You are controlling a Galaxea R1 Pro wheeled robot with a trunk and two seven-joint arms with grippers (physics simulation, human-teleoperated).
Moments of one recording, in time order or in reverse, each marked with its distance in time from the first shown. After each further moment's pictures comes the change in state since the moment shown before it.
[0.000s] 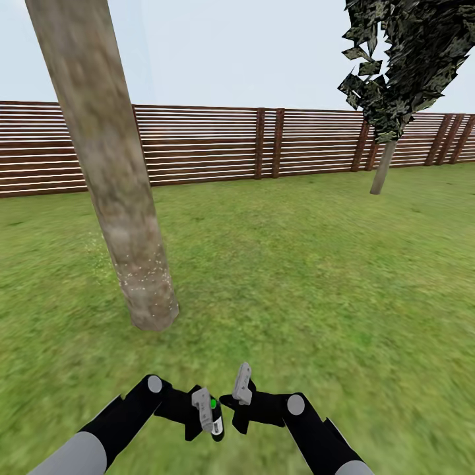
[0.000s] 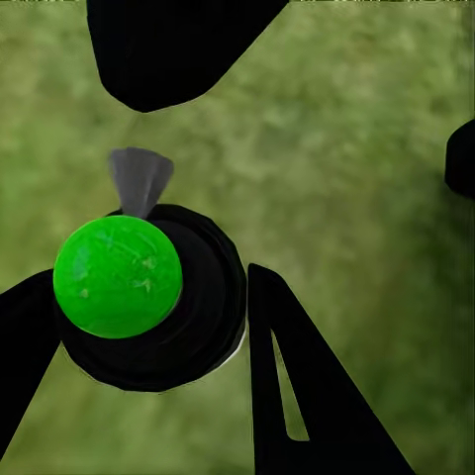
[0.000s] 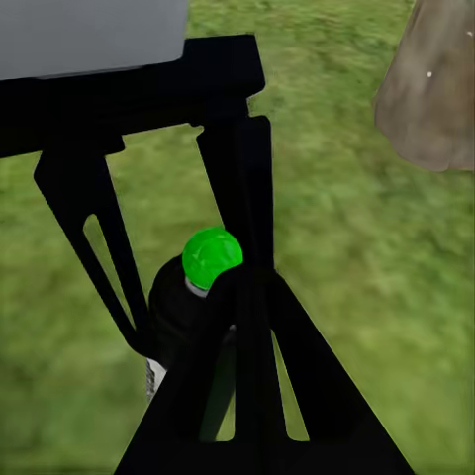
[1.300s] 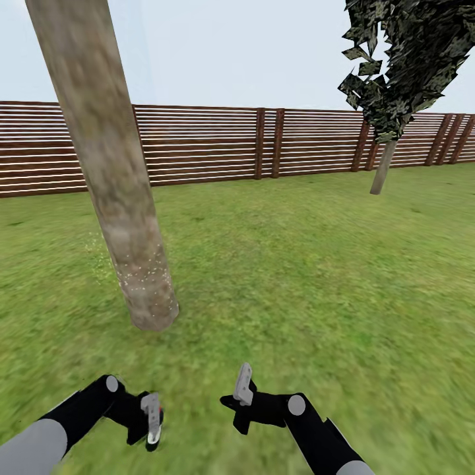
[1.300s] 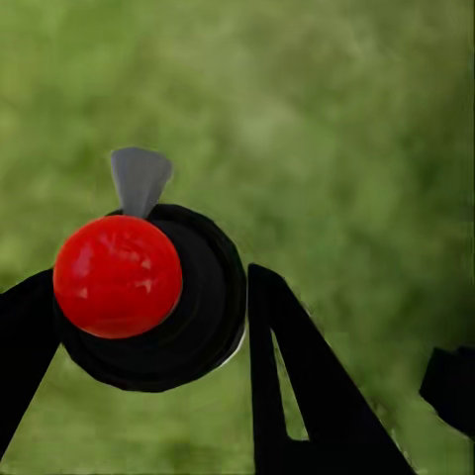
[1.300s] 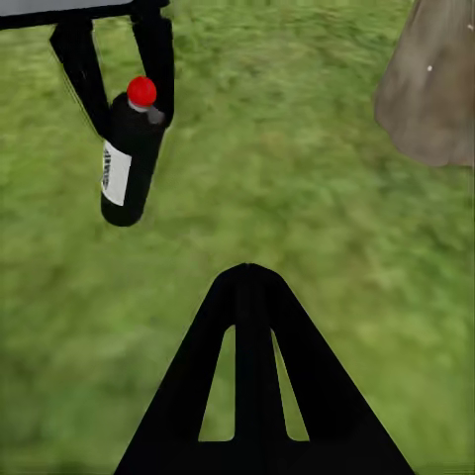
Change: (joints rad) left arm -0.082 0.174 -0.005 0.223 -0.086 -0.012 0.006; right arm 0.000 -0.003 -0.002 0.004 0.004 0.000 -0.001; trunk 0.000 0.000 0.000
